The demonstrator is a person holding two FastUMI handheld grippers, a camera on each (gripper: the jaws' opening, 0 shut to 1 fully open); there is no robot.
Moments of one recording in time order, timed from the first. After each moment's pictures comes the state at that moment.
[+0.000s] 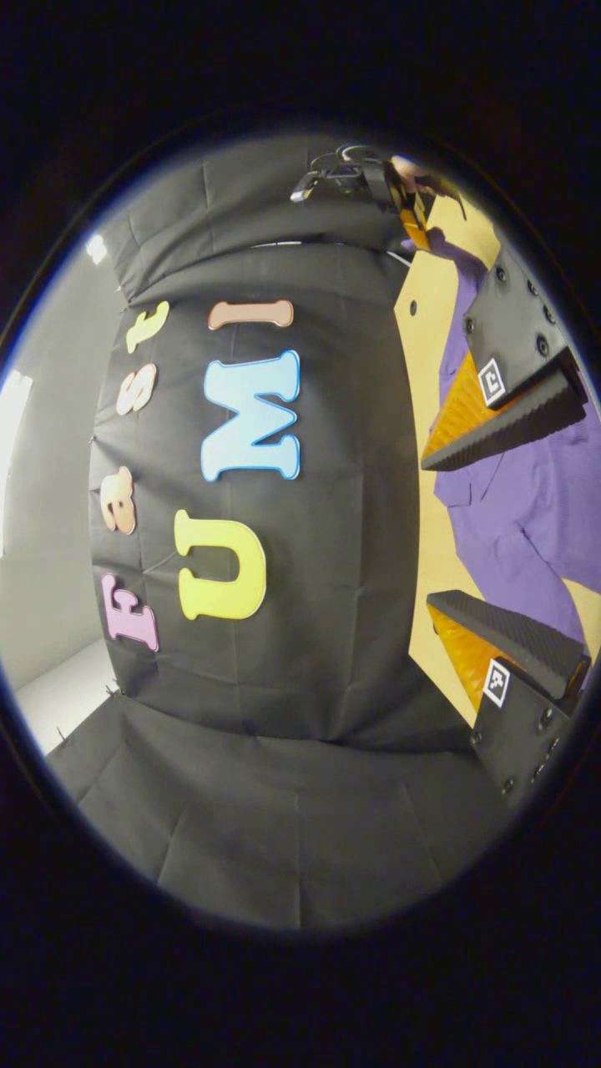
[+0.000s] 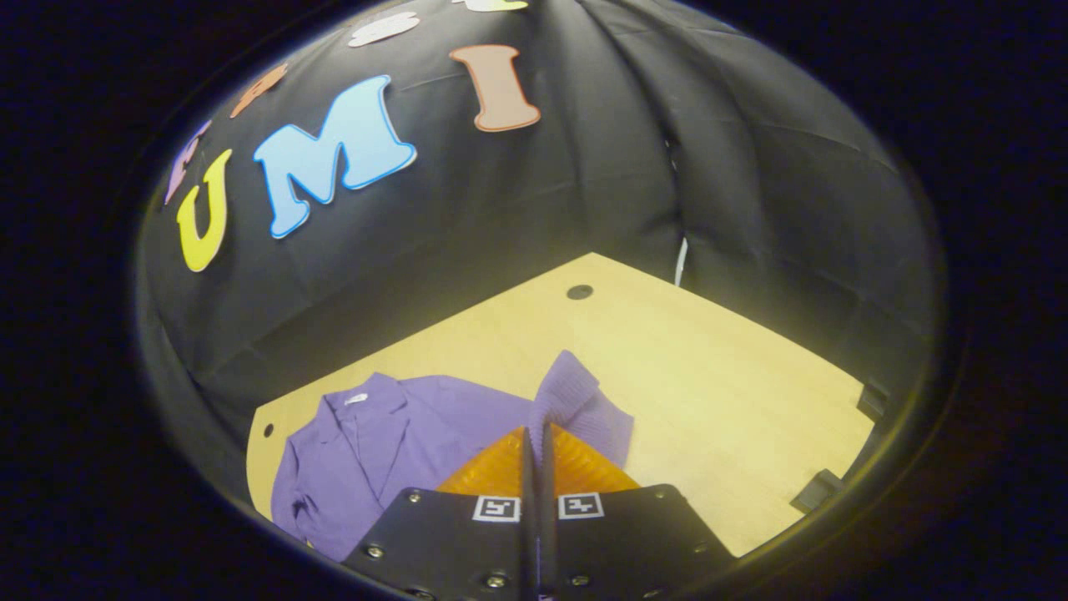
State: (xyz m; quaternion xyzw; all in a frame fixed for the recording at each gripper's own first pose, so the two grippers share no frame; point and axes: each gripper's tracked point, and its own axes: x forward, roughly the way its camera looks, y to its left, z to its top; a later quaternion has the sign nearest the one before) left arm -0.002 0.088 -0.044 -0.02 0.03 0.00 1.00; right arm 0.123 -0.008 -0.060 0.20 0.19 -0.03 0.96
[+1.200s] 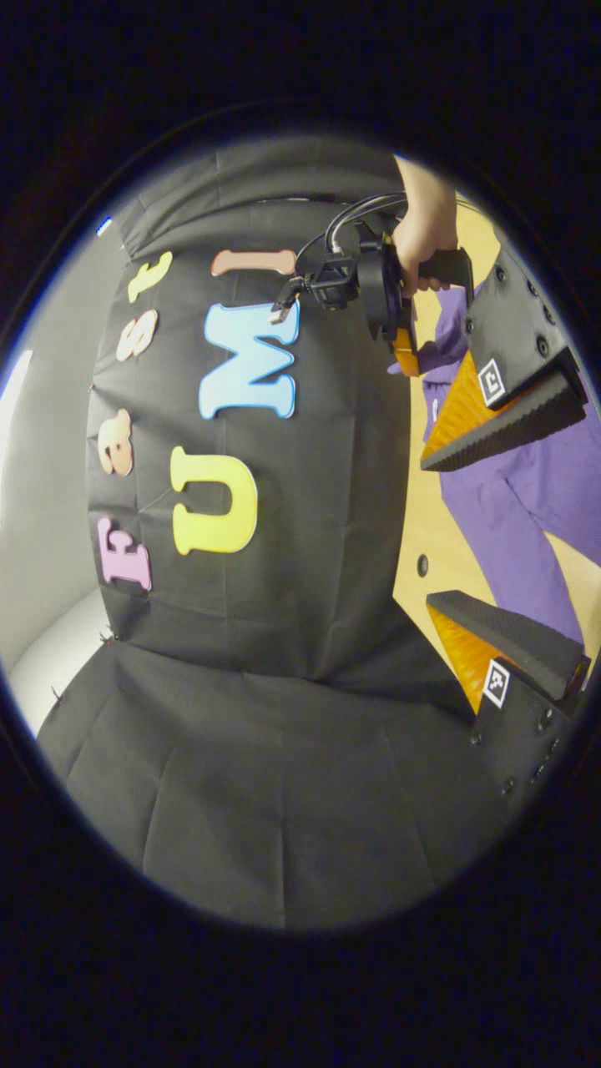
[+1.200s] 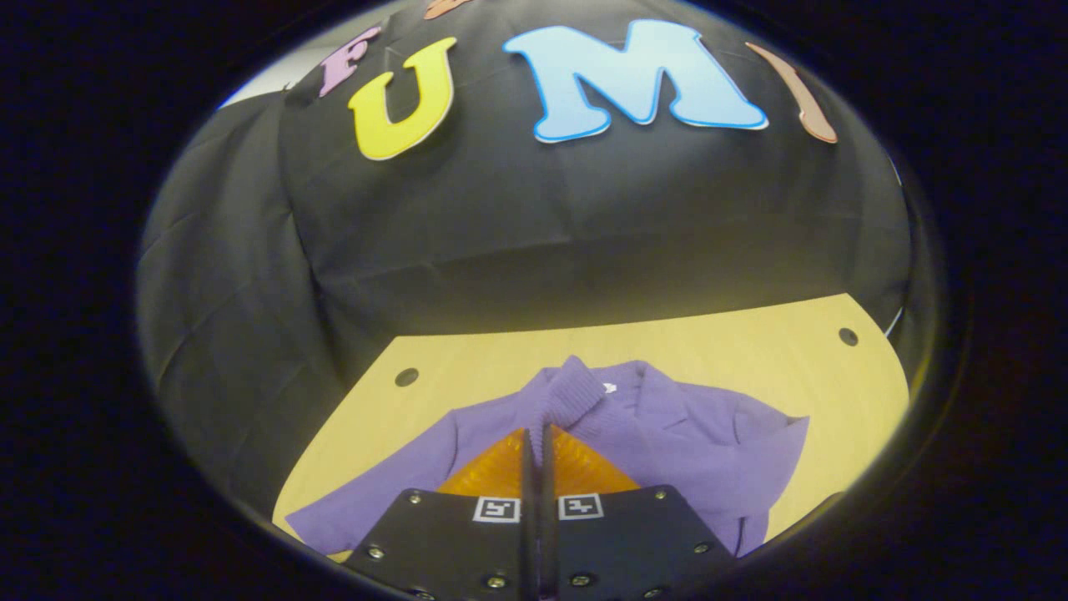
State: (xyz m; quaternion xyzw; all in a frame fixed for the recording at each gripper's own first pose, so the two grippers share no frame) left arm -0.049 0.155 -0.053 -0.04 0.04 0.11 0.99; right arm 0.180 0.315 -0.019 0.06 0.19 0.26 0.94
